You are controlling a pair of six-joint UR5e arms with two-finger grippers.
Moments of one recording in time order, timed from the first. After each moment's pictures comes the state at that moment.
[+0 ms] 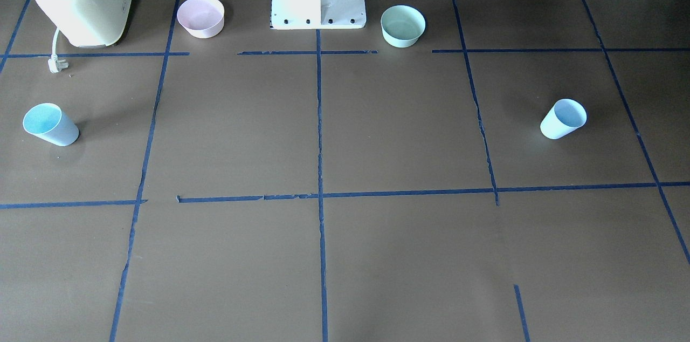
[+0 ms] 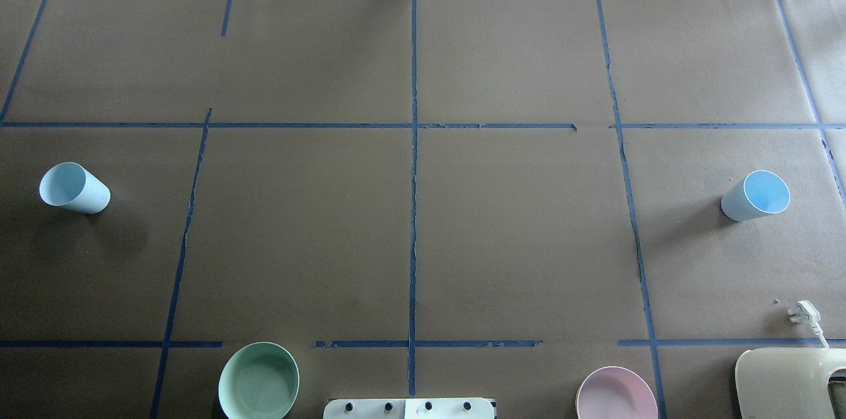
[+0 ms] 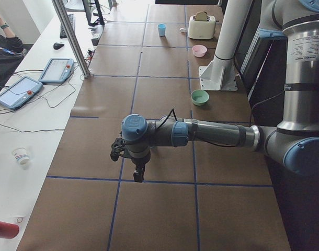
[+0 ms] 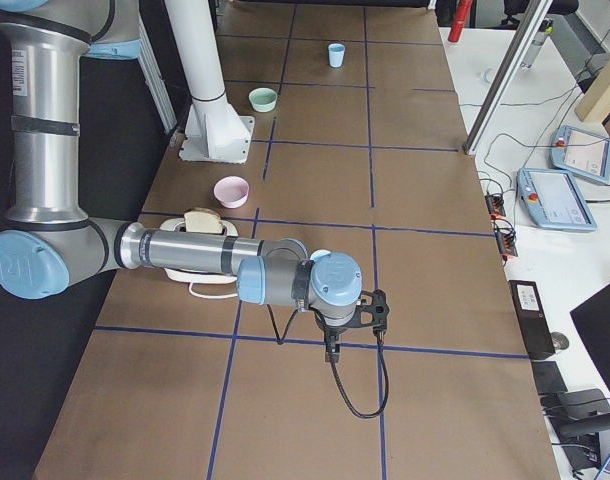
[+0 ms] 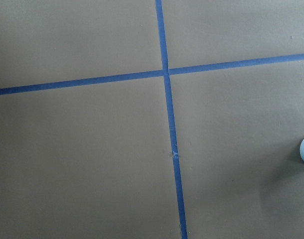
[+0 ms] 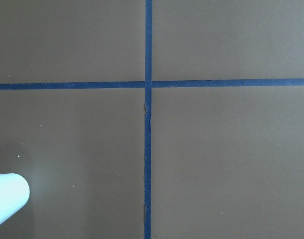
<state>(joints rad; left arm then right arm) -1.59 -1.51 -1.74 -1.44 -2.35 0.14 1.64 -1.66 1.62 -1.55 2.43 -0.05</state>
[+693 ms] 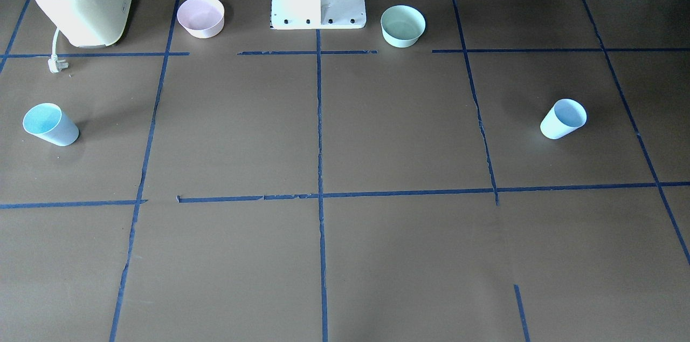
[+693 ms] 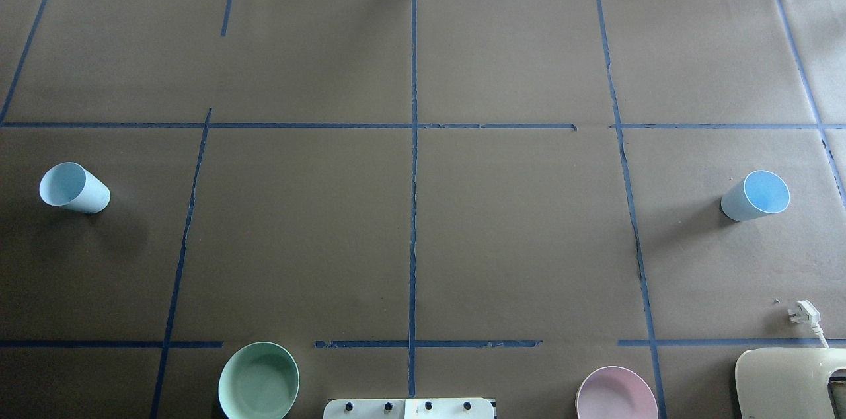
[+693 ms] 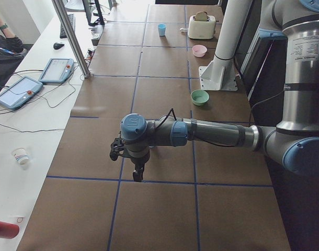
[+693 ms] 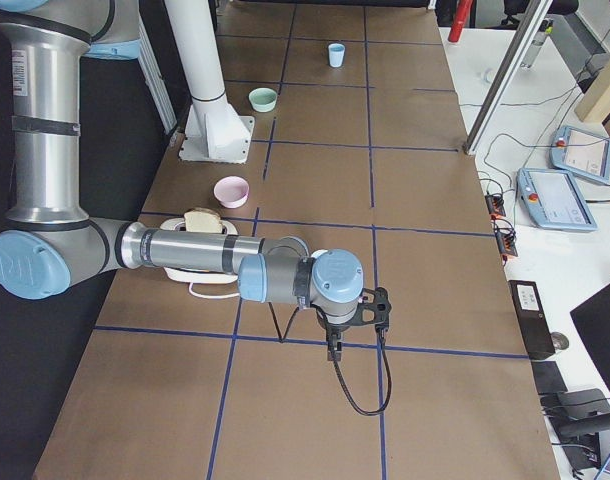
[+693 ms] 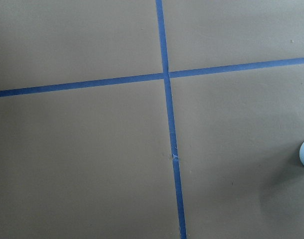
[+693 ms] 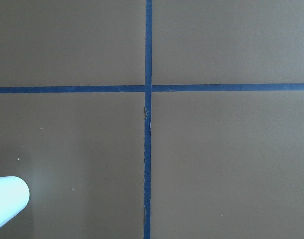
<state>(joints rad) -1.59 -1.52 -1.74 -1.44 -2.35 0.14 1.64 -1.65 1.63 -1.55 2.42 -0.05</state>
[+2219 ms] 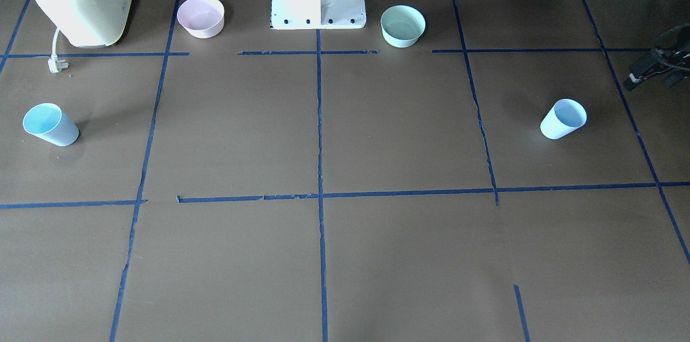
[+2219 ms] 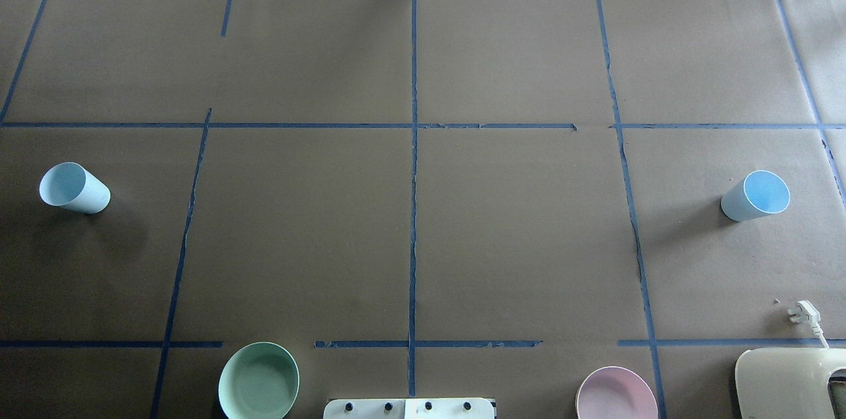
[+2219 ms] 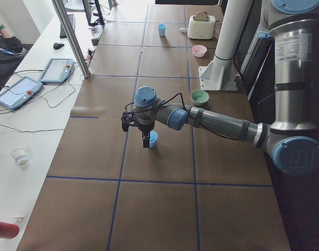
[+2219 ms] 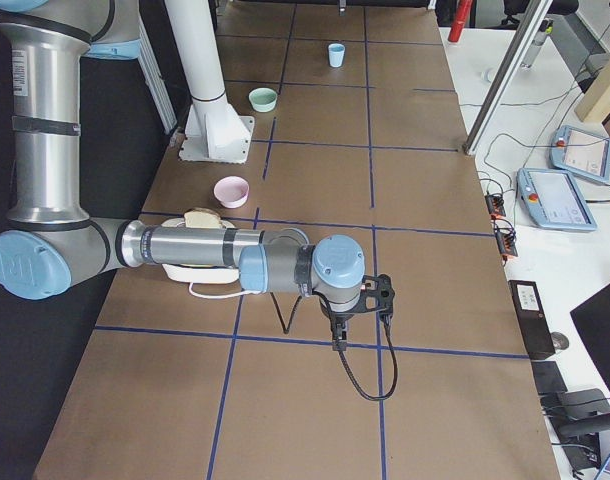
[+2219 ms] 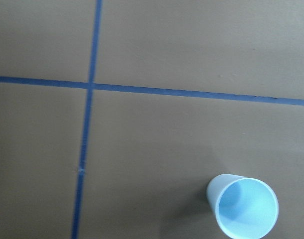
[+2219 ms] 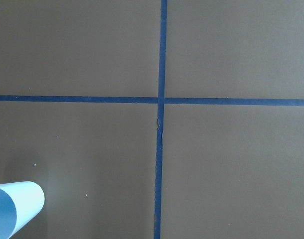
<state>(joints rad) -1.24 -1.46 -1.89 -1.81 -2.32 -0.66 1.65 -1.65 1.67 -1.55 2.42 -0.04</state>
